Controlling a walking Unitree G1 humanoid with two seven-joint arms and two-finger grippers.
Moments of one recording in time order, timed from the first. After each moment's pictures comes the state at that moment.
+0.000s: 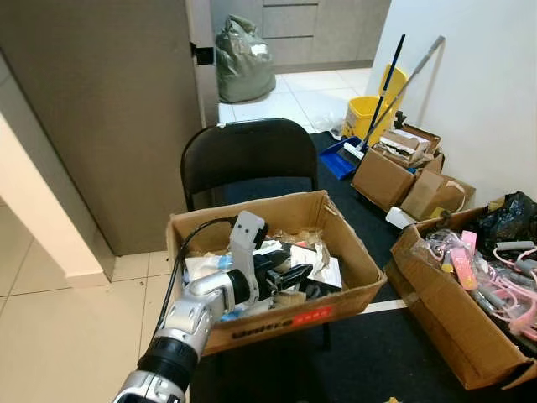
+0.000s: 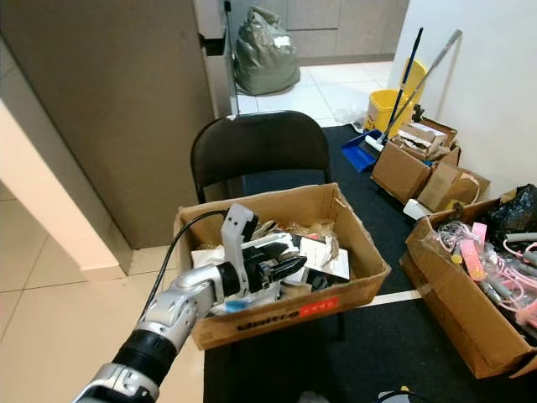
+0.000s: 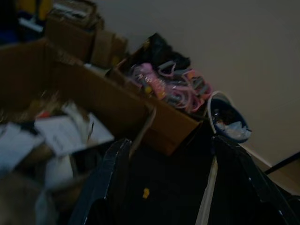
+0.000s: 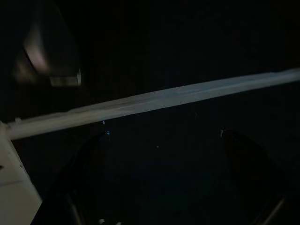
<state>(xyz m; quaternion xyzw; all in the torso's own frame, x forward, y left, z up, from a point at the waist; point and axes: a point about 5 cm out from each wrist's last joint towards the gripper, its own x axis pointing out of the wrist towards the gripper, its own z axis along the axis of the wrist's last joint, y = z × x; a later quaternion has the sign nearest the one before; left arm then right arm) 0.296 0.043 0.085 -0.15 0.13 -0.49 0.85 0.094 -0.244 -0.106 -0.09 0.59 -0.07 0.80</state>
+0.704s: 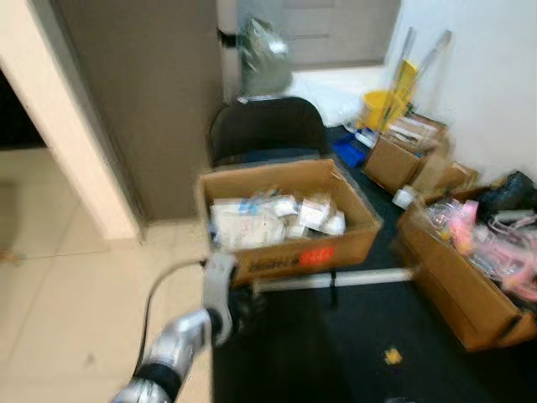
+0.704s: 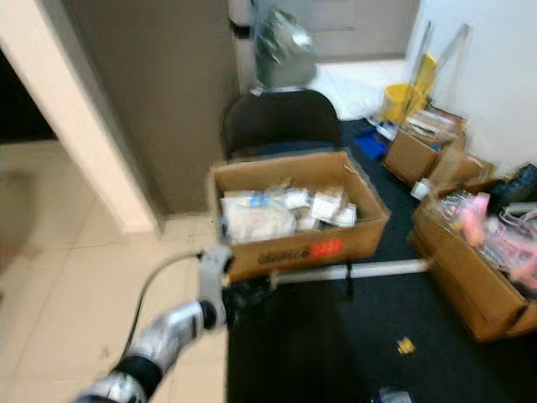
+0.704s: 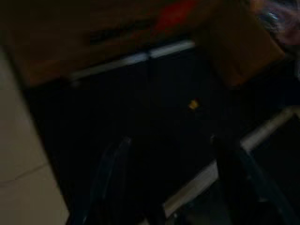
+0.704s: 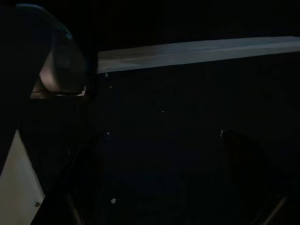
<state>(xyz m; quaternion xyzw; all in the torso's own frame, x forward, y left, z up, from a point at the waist) 0.270 0.106 -0.011 -0.13 0.30 -0.28 0.90 0.093 -0.248 -0.105 -0.10 0.59 -0.07 0.80</state>
